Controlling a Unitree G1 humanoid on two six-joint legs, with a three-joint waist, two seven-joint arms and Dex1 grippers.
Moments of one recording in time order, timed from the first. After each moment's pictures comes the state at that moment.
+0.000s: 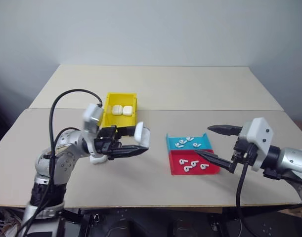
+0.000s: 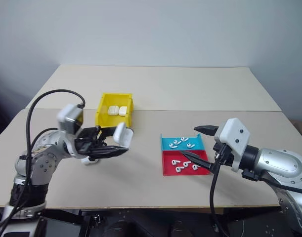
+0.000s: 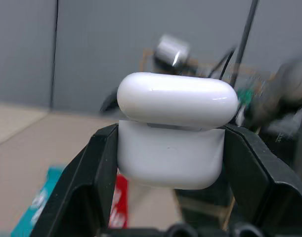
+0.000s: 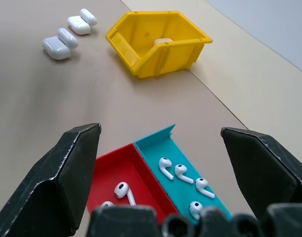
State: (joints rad) left arm -0.47 0.64 -0.02 -0.18 -0.60 0.52 -1.29; right arm -0.08 -0.89 -0.30 -0.68 0.61 0.57 0.80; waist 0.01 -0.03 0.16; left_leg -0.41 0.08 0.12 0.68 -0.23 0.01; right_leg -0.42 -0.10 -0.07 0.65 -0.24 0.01
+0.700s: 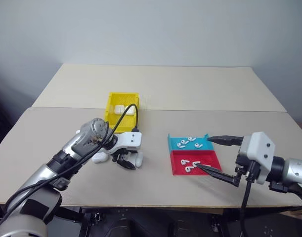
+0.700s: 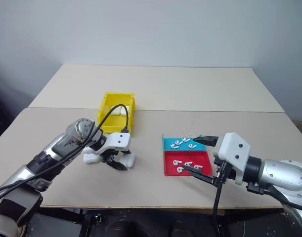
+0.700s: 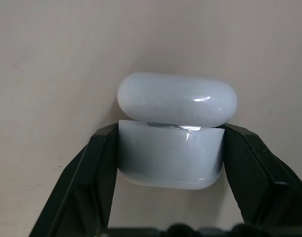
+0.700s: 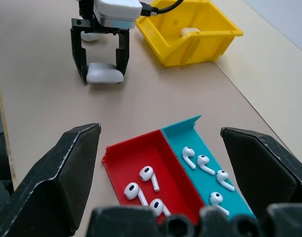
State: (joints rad) left arm -0.82 0.70 -0.57 0.14 0.06 0.43 -1.40; right arm 0.07 -0.92 -0.37 -0.78 0.61 0.55 0.84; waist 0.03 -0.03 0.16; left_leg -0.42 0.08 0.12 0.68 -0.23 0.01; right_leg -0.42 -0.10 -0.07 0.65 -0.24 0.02
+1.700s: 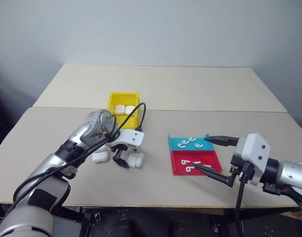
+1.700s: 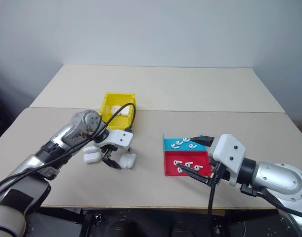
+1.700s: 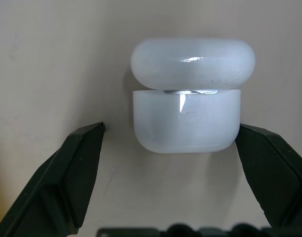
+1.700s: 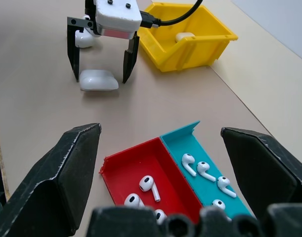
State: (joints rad) left arm -0.94 0.65 -0.61 0.30 0.21 0.25 -1.56; right arm 0.07 -0.90 -0.33 -0.82 0.61 0.55 0.75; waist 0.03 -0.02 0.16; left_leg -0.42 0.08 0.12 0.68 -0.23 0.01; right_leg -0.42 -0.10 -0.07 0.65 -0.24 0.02
